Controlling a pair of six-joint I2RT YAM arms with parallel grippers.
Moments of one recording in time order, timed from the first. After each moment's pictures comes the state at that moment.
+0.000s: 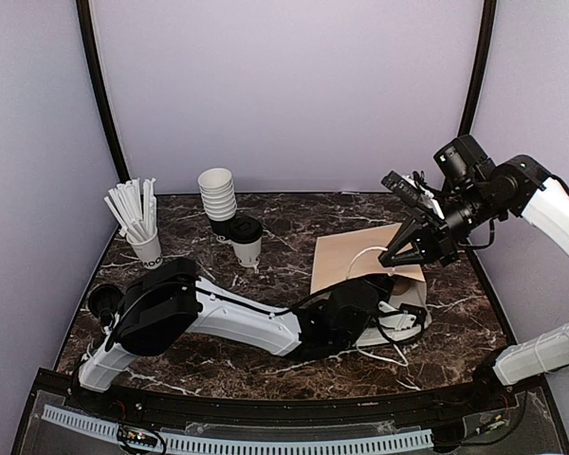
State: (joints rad) left arm -1.33 2.36 1.66 0.58 -0.65 1.48; right arm 0.57 1.22 1.38 -1.18 -0.98 -0.55
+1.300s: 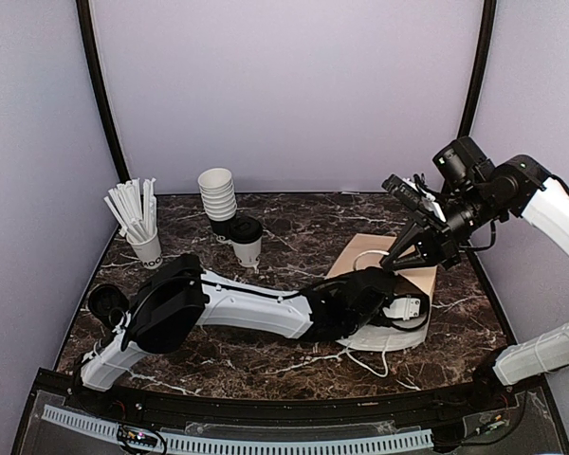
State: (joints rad) left arm -1.28 2.44 1.88 0.20 -0.49 1.01; right arm 0.58 1.22 1.38 -1.21 -1.00 -0.58
